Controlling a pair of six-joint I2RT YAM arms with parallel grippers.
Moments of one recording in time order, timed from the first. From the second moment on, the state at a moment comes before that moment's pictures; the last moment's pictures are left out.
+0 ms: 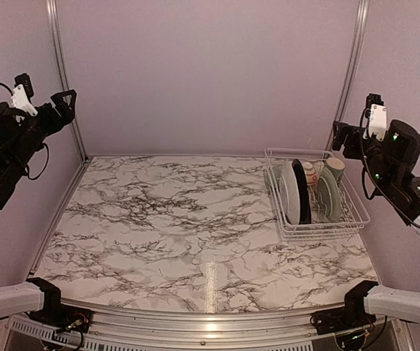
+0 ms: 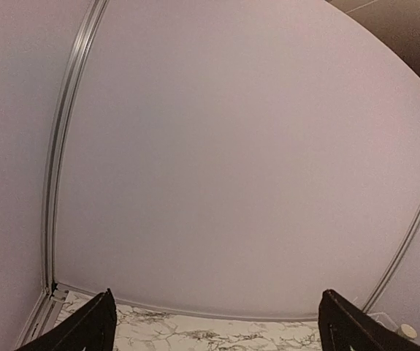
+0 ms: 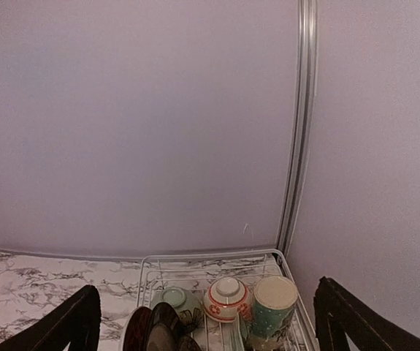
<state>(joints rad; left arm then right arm) -0.28 0.88 1.08 0.00 -0.16 -0.31 0.43 0.81 1.02 -0.15 0.46 0.00</state>
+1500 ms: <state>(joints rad) -0.24 1.20 1.07 -0.05 0.12 -0.45 0.31 1.23 1.22 -0.58 0.12 0.11</state>
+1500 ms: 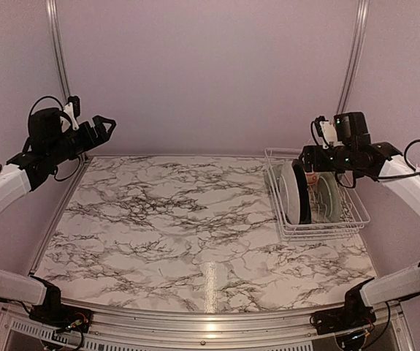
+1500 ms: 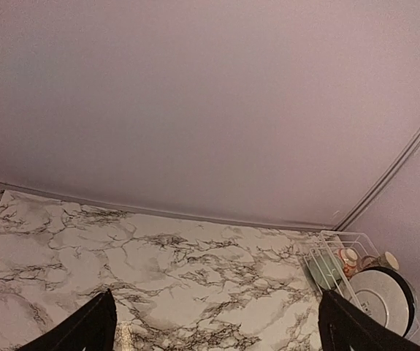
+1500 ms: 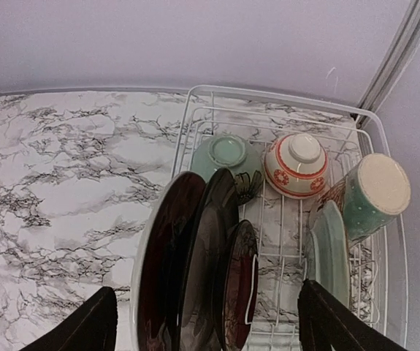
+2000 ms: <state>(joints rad) -0.24 1.24 1.04 -0.04 0.18 -0.50 0.34 1.37 1.28 -0.71 0.08 0.22</state>
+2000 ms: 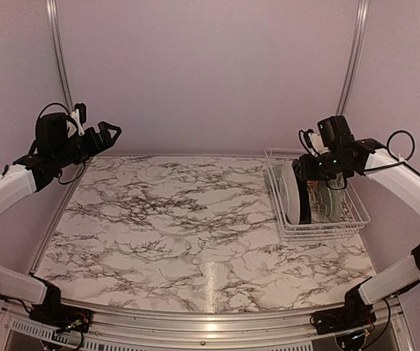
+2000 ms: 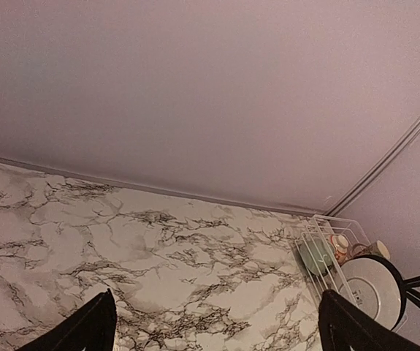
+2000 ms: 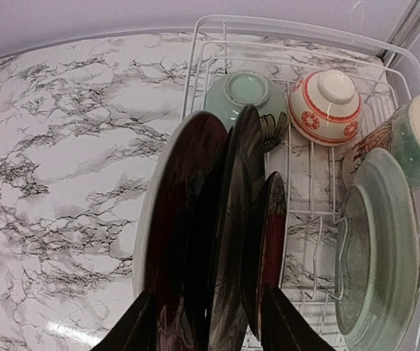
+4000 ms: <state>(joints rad) -0.24 1.28 1.03 -0.02 0.21 -0.54 0.40 1.47 1.33 -0.78 0.14 0.28</state>
